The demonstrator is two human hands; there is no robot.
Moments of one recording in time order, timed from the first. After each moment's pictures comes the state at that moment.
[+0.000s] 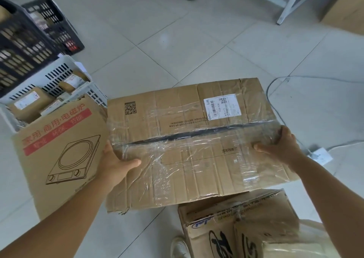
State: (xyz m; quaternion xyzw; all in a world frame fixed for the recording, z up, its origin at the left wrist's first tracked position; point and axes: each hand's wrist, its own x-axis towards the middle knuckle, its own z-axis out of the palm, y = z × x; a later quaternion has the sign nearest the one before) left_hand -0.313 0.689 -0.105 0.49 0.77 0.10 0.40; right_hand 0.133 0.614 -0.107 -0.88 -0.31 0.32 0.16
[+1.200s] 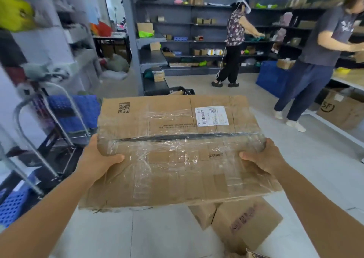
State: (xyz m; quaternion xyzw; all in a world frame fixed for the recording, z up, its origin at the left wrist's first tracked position) left_hand -0.649 0.337 0.235 0.35 0.83 0.40 0.19; right_hand -0.240 0.522 0.207 -0.70 -0.59 0.32 0.24
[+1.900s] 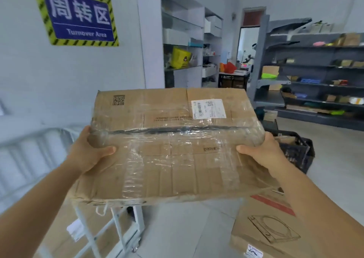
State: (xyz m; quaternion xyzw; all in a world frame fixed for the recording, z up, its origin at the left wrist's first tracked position) left_hand -0.687 0.048 0.356 0.10 0.87 0.48 -0.05; right_hand -0.502 0.448 0.323 -0.41 -0.79 0.40 0.22
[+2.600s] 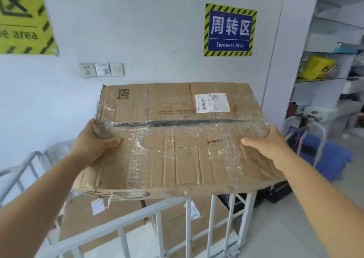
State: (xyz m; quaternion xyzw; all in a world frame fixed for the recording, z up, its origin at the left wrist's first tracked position) left_hand -0.670 -0.380 0.389 -0.12 0.85 0.45 -0.23; right_hand -0.738 0.052 0.357 -0.14 -0.85 0.49 0.12
